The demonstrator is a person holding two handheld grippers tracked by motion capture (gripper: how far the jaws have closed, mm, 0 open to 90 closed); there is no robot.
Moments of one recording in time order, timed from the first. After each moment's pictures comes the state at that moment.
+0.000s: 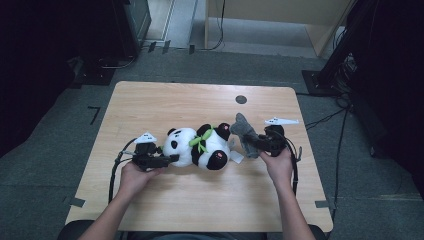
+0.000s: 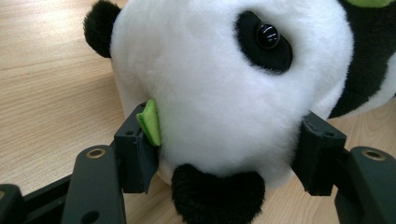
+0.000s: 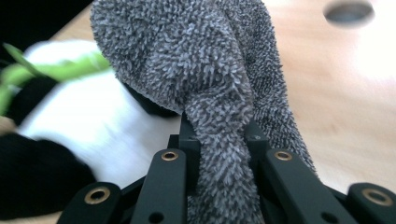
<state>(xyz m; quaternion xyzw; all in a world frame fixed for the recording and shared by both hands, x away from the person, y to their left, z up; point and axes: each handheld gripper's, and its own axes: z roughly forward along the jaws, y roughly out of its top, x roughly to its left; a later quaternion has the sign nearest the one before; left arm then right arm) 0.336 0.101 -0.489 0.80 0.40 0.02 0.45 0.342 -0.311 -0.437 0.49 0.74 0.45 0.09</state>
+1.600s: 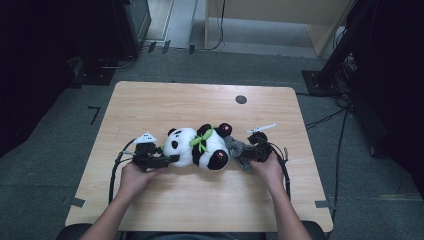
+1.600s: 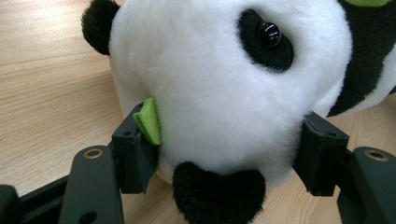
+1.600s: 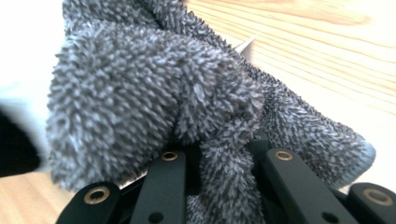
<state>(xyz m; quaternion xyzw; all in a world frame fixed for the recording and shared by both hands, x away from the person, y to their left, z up) 0.337 0.102 -0.491 0.79 0.41 0.01 0.45 0.357 -0.291 -0.491 0.51 0.79 0.32 0.01</state>
